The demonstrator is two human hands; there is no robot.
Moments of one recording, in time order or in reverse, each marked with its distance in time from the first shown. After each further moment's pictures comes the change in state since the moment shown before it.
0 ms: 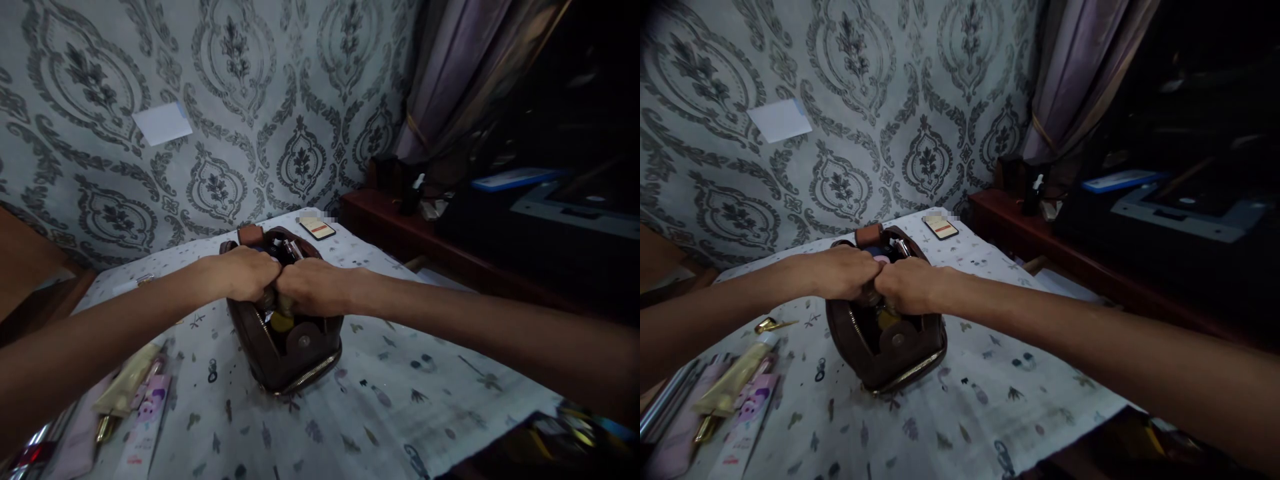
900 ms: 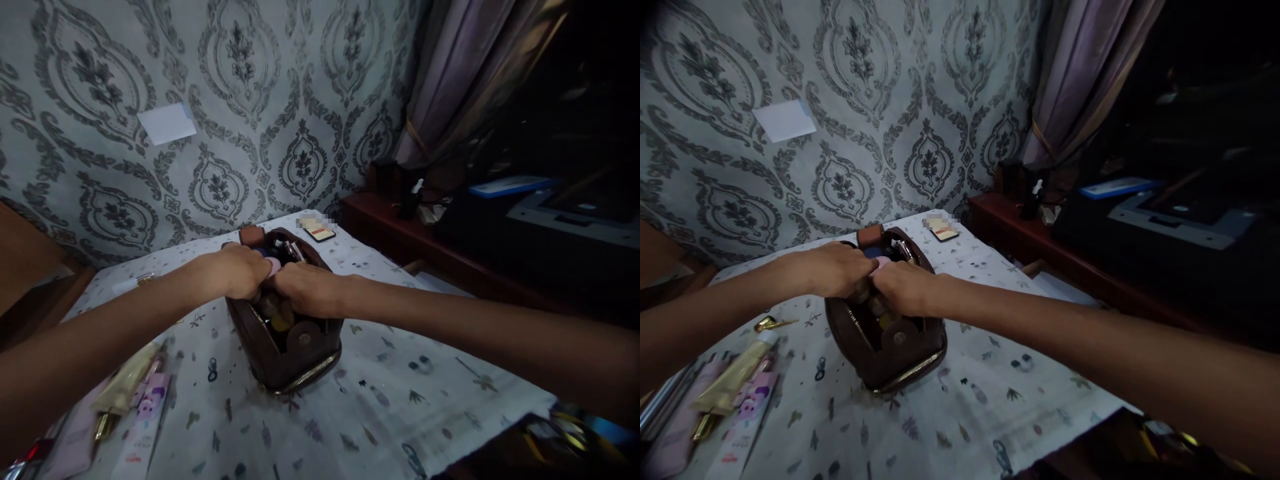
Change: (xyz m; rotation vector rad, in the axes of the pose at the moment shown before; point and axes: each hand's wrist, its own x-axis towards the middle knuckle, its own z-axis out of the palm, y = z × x) left_hand -0.010 -0.005 0.000 0.014 -0.044 -0.086; right_hand 0.008 -0.007 0.005 0.129 0.012 0.093
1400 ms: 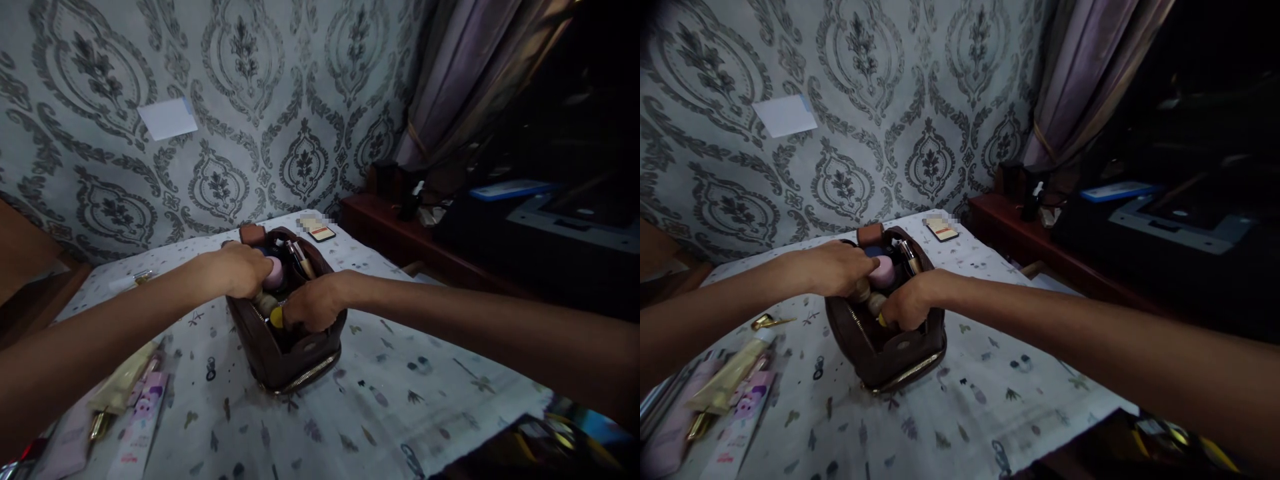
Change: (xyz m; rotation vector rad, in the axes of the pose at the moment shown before) left_hand -0.004 0.001 -0.004 -0.016 -0.024 -0.019; right_hand 0.012 -0.002 -0.005 -0.043 -0.560 -0.302
